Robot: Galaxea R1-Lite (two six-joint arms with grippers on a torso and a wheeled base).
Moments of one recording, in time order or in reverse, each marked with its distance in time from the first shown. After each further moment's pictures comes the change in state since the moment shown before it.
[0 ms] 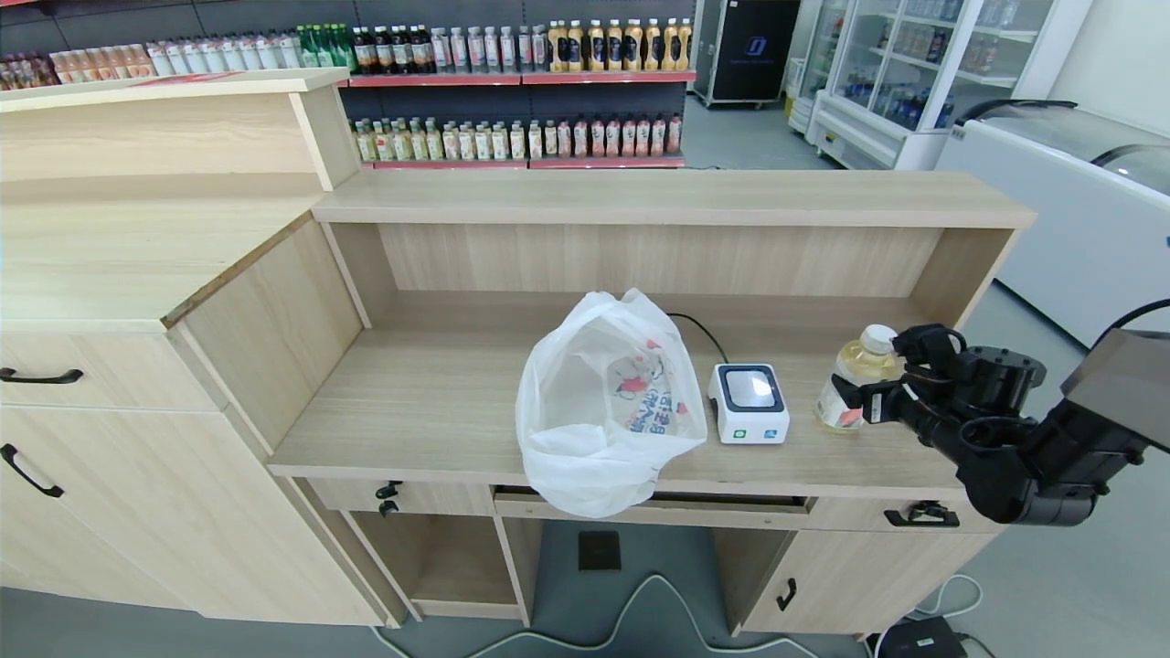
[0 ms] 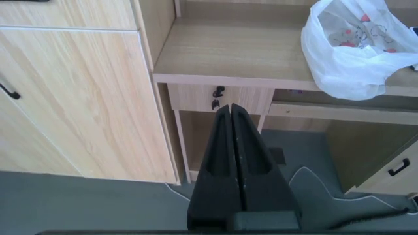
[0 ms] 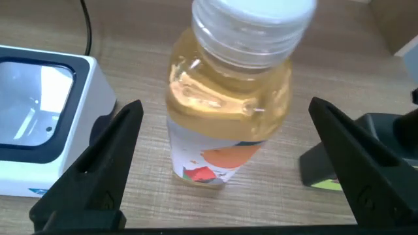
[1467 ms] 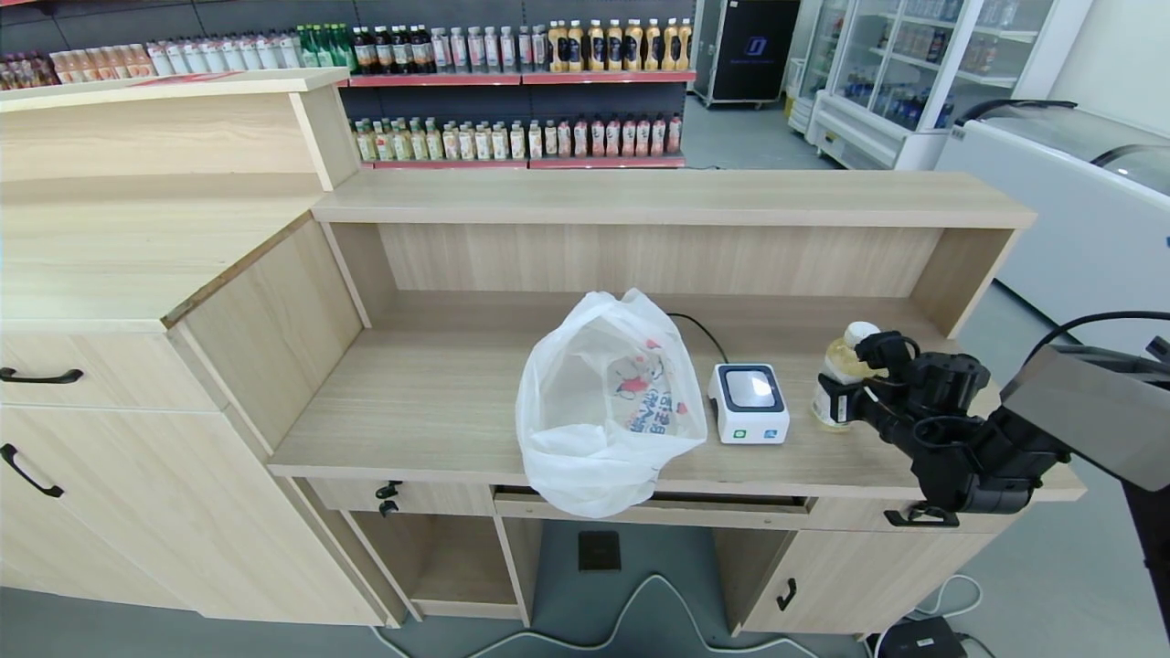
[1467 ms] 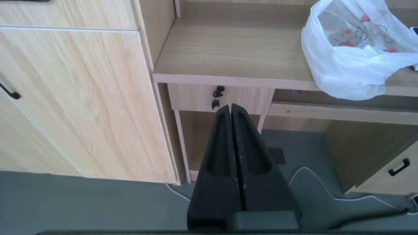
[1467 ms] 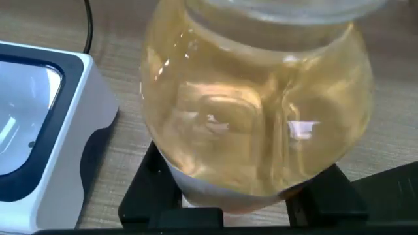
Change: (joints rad) left arm 0.000 0.000 0.000 0.000 0.000 0.000; right arm 0.024 0.158 -0.199 0.041 0.012 0.001
